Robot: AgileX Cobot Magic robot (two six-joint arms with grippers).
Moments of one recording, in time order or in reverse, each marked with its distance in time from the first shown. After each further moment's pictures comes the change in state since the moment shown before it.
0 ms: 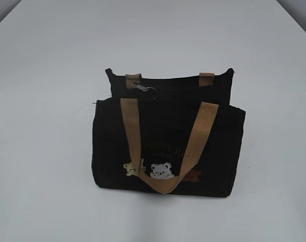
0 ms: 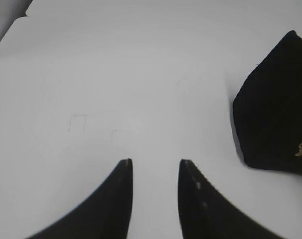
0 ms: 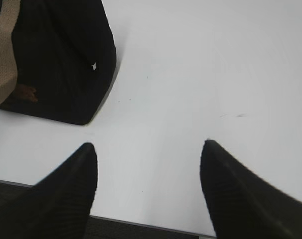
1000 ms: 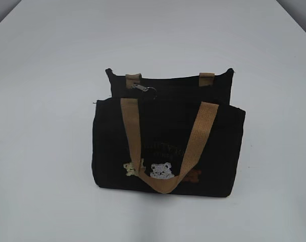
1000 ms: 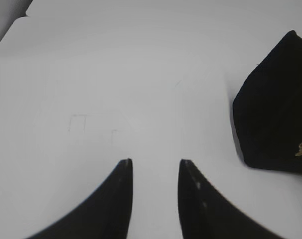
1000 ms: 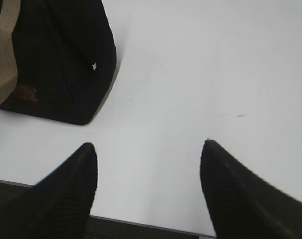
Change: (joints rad) left arm 0.000 0.000 0.000 0.000 0.000 0.000; right arm 0.000 0.000 0.000 0.000 0.000 0.000
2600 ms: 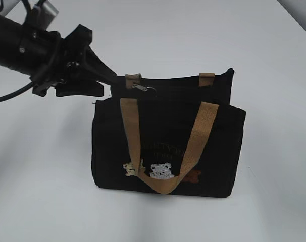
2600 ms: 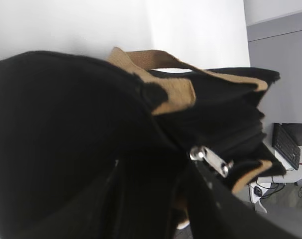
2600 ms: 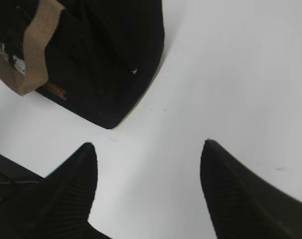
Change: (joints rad) left arm -0.302 1.598 -0.515 -0.931 -0.279 0.394; right arm 0.203 0.768 -0.243 0.046 -0.213 -0.181
